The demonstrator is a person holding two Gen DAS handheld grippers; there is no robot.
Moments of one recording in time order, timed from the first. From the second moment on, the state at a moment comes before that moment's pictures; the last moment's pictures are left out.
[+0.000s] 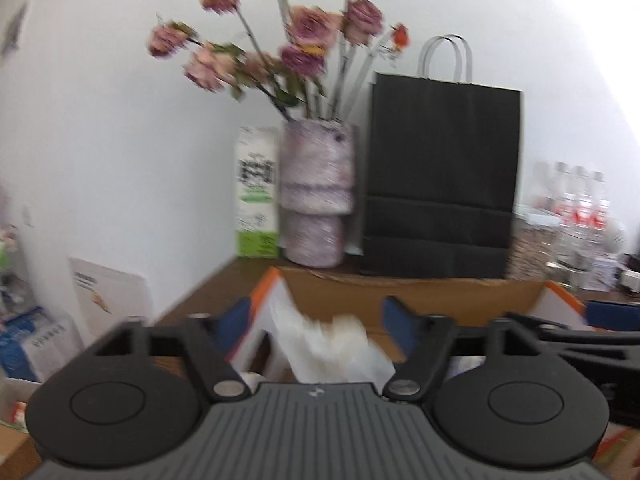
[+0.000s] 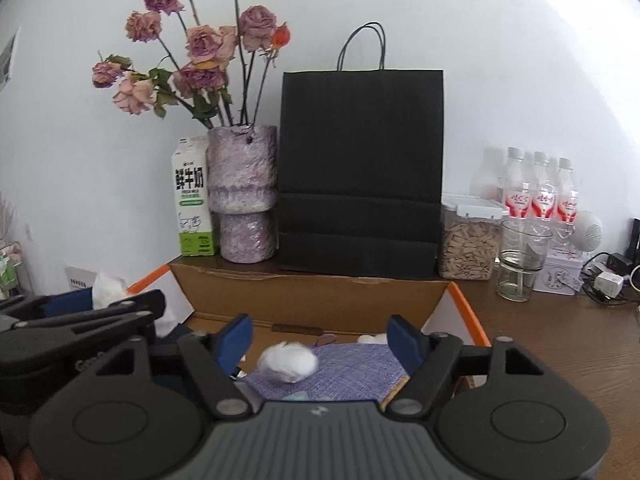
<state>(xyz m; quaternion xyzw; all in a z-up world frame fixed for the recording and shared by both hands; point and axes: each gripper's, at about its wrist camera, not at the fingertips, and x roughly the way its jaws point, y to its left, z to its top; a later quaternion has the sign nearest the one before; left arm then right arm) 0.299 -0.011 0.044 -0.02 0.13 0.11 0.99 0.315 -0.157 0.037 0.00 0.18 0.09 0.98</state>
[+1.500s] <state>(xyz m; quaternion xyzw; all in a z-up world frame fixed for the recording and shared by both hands) 0.229 0.002 0.033 -0.02 0.09 0.09 0.99 0.244 -0.179 0.033 -0.02 0.12 0.07 0.99</state>
